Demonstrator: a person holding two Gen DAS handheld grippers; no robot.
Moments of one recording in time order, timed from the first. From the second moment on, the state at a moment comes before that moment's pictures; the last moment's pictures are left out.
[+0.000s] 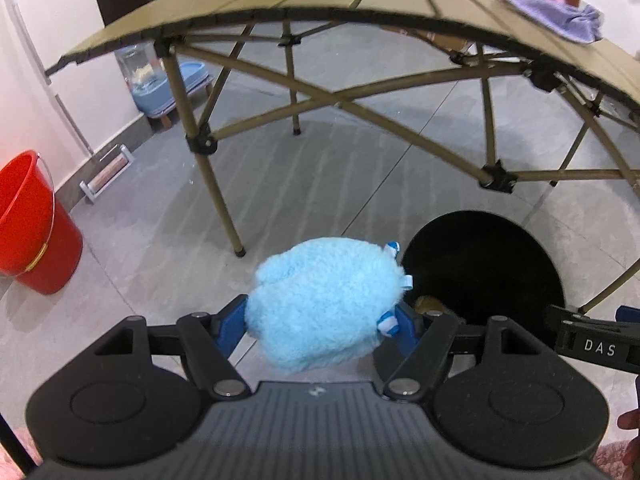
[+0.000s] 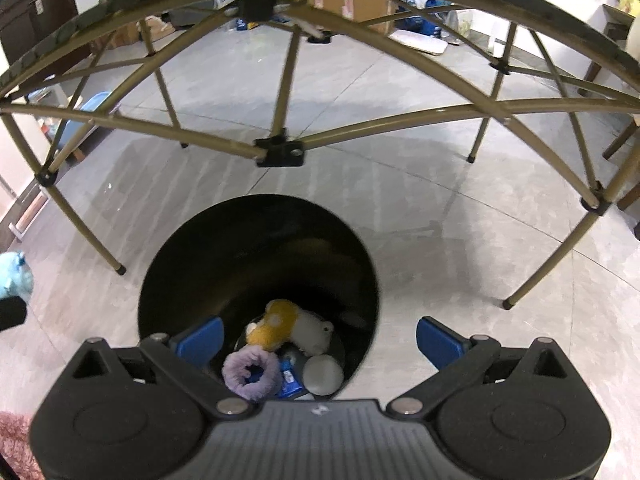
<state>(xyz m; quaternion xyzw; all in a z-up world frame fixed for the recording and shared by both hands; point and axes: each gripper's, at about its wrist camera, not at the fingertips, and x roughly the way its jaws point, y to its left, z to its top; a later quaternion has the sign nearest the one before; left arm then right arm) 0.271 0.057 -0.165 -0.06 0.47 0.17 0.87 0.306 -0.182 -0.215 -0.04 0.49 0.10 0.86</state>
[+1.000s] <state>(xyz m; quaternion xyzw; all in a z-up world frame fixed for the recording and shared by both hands) 0.316 -0.036 -0.165 -0.03 0.47 0.09 0.88 0.299 -0.262 -0.195 -0.01 0.46 0.04 0.89</state>
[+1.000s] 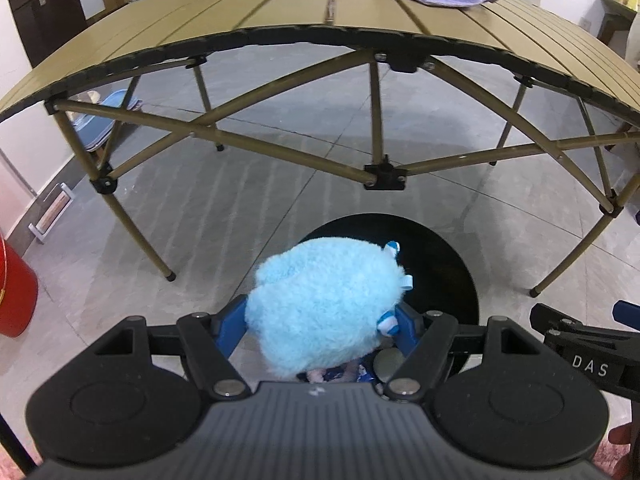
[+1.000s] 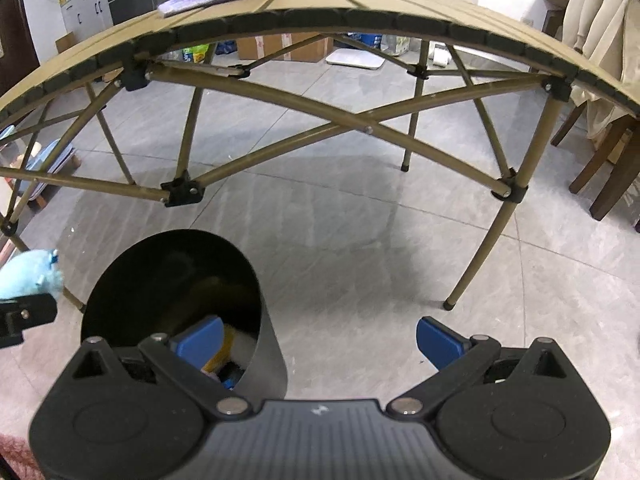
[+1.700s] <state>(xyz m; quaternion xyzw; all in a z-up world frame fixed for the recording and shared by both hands) 0.347 -0.059 -0.201 -0.04 0.52 0.07 0.85 0.295 -0.299 -0.202 0.04 0.45 -0.01 0.89</state>
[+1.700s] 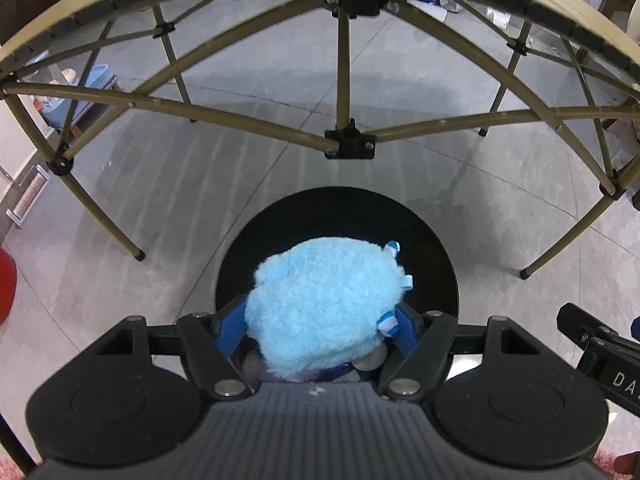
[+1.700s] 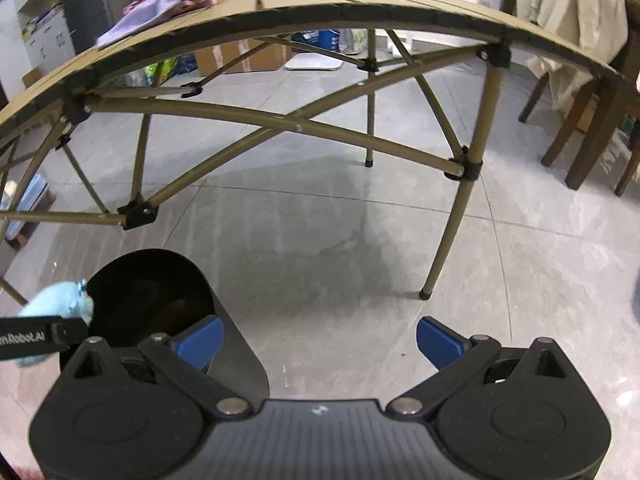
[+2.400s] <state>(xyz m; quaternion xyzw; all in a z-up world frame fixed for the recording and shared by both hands) 0.354 -0.063 -0.213 -0.05 0.54 0.07 0.84 0.292 -0.292 -0.207 0.01 0.45 -0.03 0.89</state>
